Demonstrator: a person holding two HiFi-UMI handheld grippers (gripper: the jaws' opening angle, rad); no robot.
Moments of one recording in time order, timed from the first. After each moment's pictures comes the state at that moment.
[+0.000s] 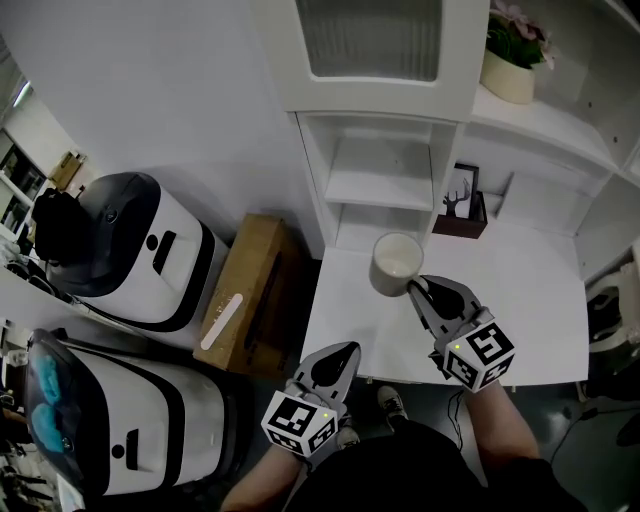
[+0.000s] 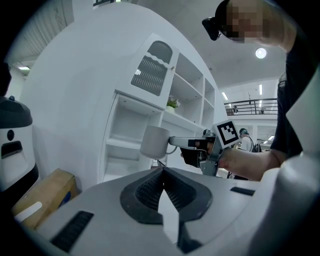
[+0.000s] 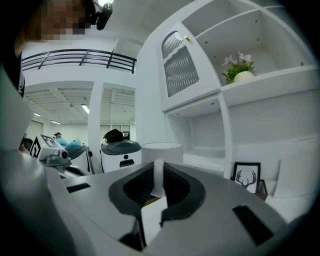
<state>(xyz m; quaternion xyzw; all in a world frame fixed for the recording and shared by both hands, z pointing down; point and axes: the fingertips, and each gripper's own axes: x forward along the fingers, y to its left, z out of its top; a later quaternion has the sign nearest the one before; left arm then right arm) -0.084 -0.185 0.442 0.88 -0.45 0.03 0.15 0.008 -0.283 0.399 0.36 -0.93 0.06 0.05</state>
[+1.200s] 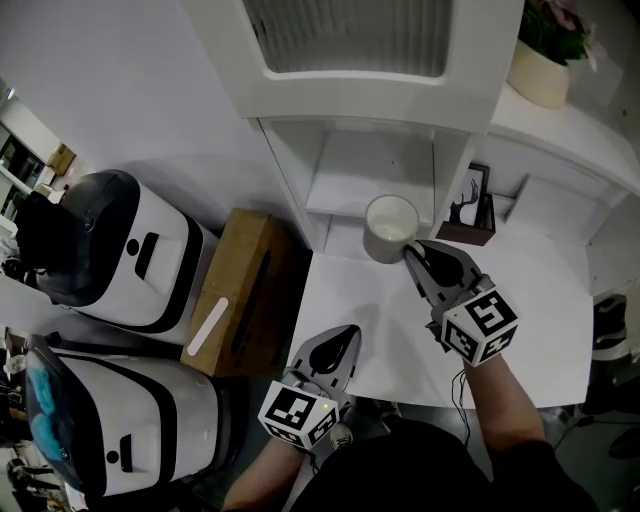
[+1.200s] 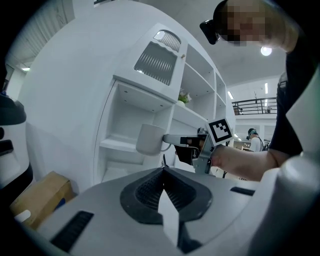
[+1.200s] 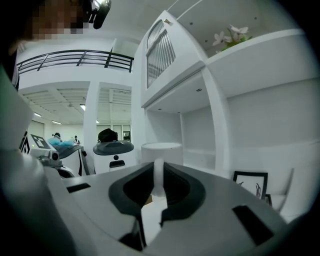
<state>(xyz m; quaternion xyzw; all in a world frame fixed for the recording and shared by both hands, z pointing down) -0.058 -0.288 0.453 0.86 -0.48 0.03 0.16 0.018 -0.410 0.408 0.35 -0.93 0.06 0.05</state>
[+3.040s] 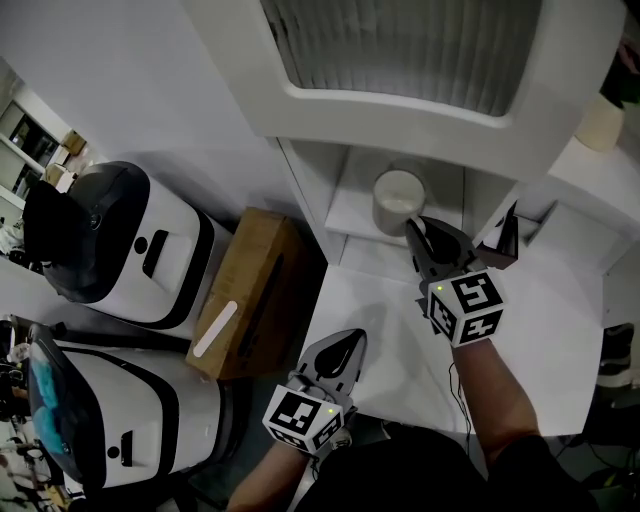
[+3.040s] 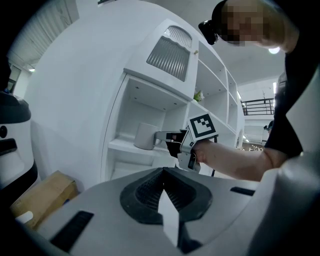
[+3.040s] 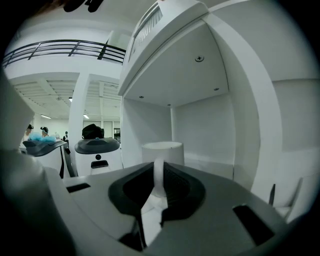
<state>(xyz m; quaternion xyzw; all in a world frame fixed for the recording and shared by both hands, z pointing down) -0.079 -0.337 0.458 0.84 -0.51 0.03 0.17 -0.022 -0.510 0.415 0.40 -0.91 0.05 0.07</state>
